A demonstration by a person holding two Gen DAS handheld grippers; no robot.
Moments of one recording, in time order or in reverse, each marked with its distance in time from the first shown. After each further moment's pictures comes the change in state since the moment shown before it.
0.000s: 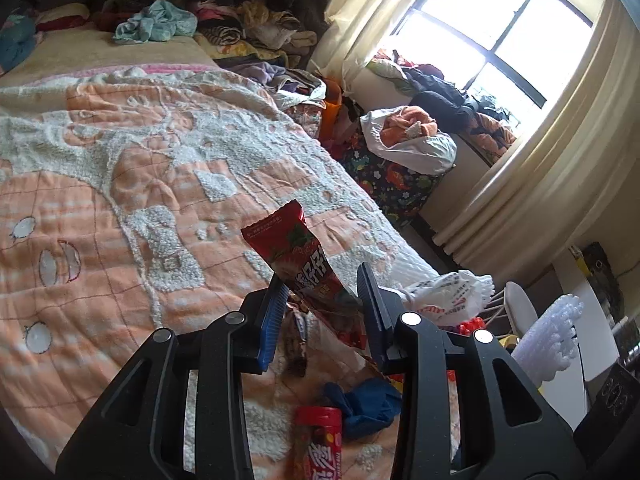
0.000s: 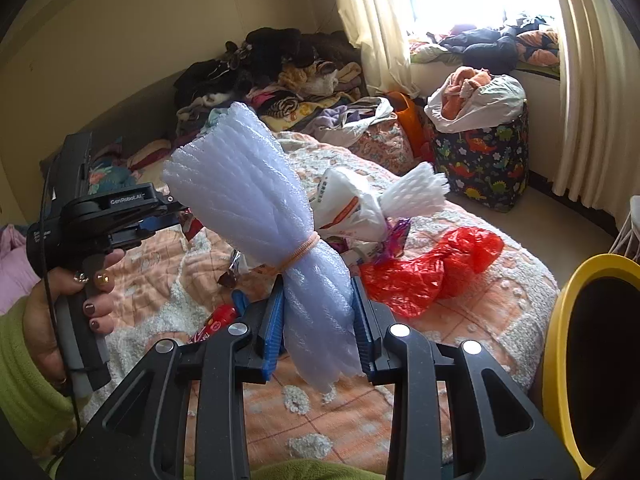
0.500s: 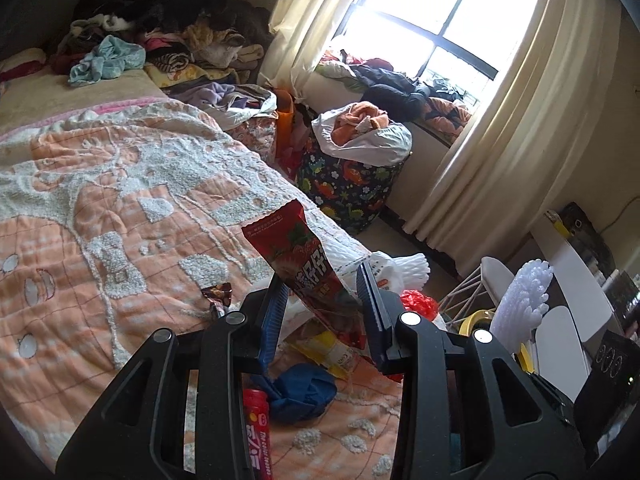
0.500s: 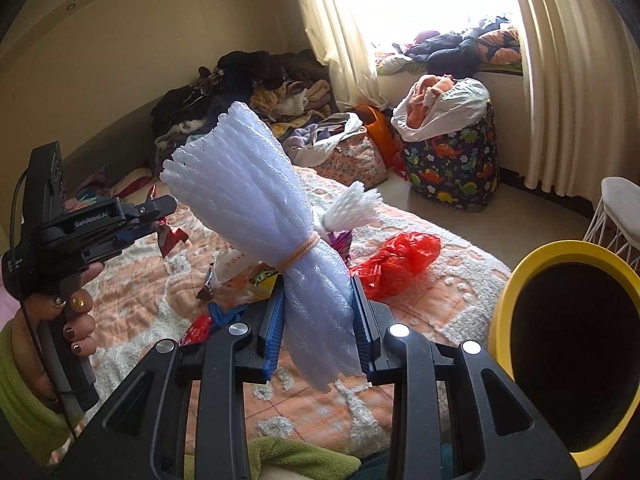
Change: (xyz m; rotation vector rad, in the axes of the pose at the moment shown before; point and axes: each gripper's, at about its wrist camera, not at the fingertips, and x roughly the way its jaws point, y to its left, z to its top) left arm -0.022 -0.066 -0.014 0.156 -0.023 -0.082; right arm -0.045 -0.034 -0.001 0.083 -0.062 -0.061
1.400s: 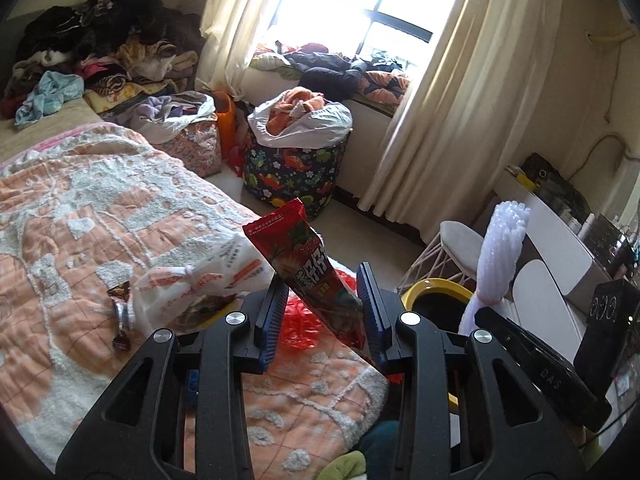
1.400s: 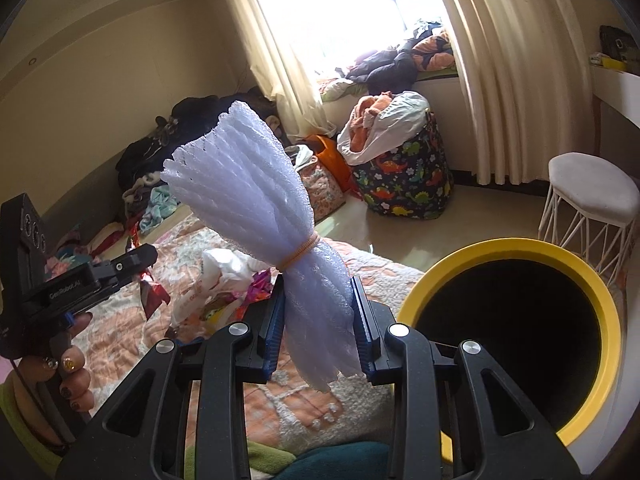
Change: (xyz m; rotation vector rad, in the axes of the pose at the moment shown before) left arm 0.008 -0.103 -0.024 0.174 0.040 -0.118; right arm -0.057 -0.078 0.004 0.163 -0.107 -0.096
